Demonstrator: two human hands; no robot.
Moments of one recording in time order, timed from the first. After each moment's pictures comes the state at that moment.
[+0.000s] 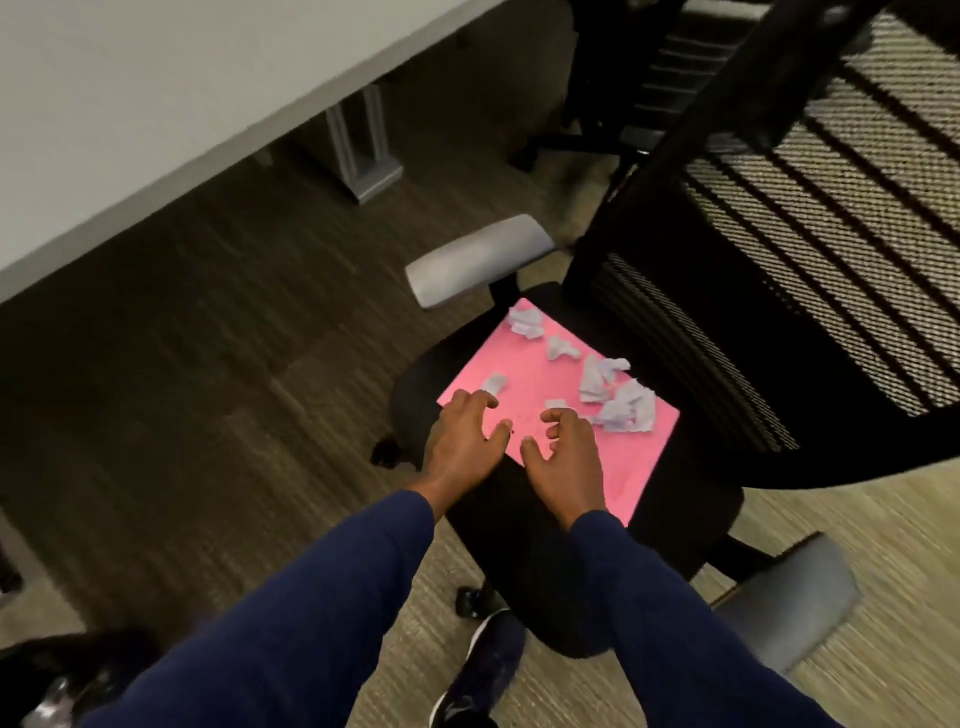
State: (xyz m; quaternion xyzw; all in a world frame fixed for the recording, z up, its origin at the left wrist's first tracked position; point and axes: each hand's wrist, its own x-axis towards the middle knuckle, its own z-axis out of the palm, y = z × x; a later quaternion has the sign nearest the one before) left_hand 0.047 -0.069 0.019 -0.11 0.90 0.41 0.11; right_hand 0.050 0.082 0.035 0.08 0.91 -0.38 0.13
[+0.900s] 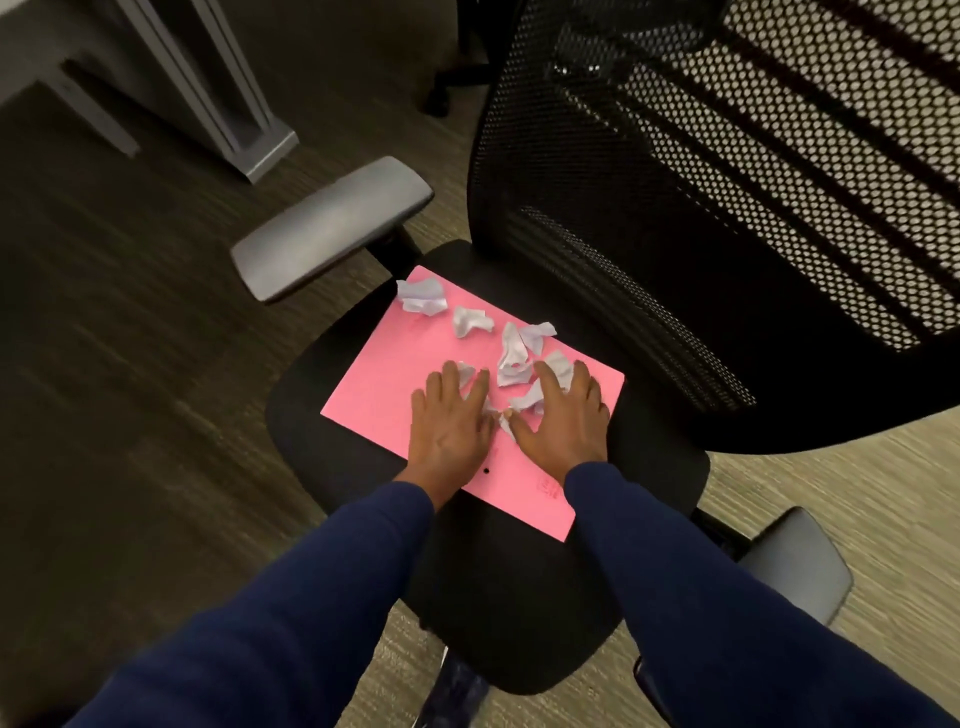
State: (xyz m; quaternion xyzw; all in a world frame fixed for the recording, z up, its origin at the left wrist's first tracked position) left_hand -0.015 0.046 -0.085 0.04 0.98 0.13 0.13; right_hand -0.027 0.209 -0.072 0.06 0.97 -0.14 0.16
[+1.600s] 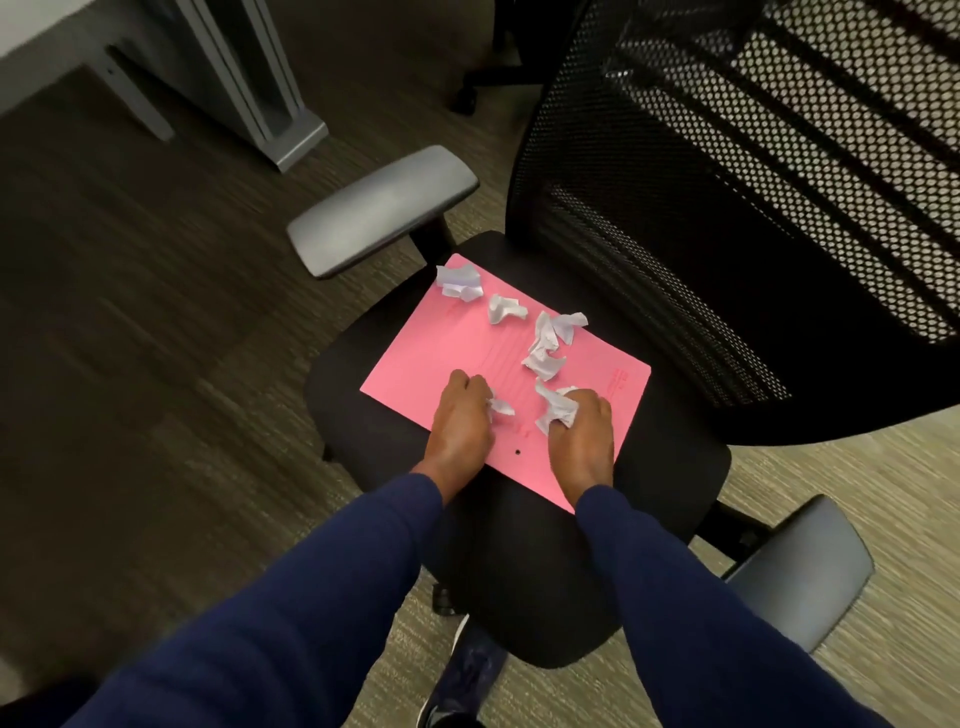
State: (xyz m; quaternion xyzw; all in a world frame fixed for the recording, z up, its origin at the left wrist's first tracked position) left_hand 0.004 0.022 -0.074 -0.03 0.93 0.34 0.15; right_hand 0.014 0.181 -0.060 0.20 0.91 -0.36 0.10
